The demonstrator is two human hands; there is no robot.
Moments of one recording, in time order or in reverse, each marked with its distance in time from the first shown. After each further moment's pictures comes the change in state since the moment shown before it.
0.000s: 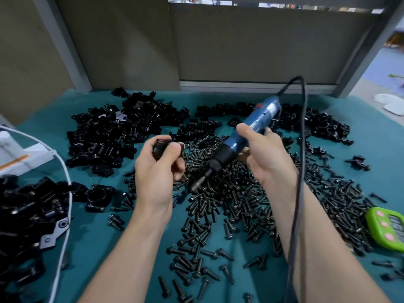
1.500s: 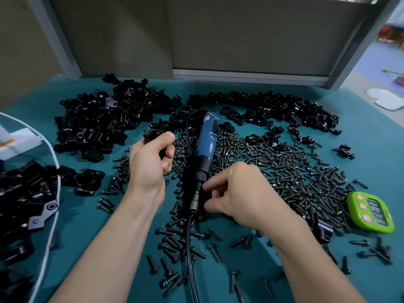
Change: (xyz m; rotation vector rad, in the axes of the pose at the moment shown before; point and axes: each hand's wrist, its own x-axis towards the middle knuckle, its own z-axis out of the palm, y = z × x) left_hand -0.003 -0.002 0.003 -0.084 -0.039 -0.091; right_hand -0.089 0.024 -0.028 -1.151 -0.432 -0.205
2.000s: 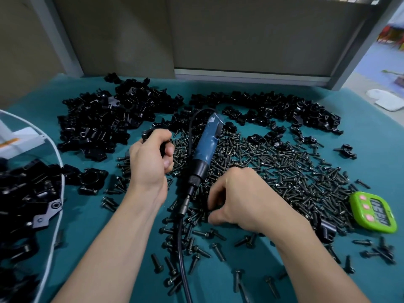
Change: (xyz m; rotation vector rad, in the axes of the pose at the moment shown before) left_hand 0.002 0.003 0.000 -0.037 0.048 -0.018; right_hand 0.001 0.000 0.004 -0.220 -0.073 -0.067
